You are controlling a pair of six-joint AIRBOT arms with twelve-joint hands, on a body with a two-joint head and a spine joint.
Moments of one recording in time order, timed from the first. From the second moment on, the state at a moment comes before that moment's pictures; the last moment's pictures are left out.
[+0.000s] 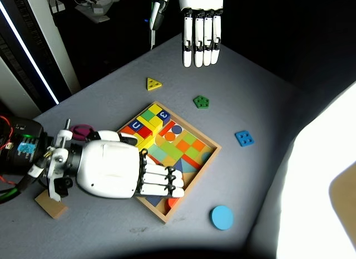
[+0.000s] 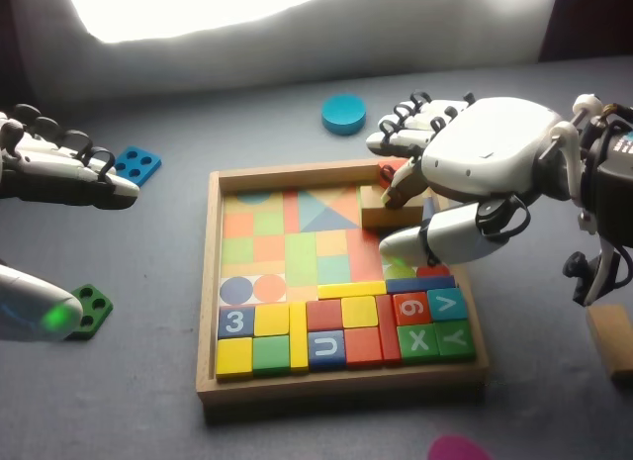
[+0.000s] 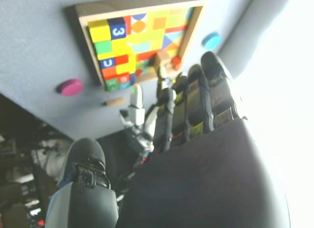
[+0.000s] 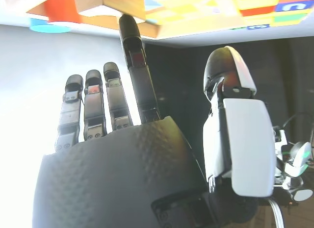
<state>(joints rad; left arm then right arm) -0.22 -0.40 0.74 3.00 -0.88 -1.87 -0.40 -1.23 1.25 0.17 0.18 -1.31</state>
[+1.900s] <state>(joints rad) -0.22 -0.40 0.74 3.00 -0.88 -1.87 -0.28 -1.14 1.21 0.11 0.17 -1.25</state>
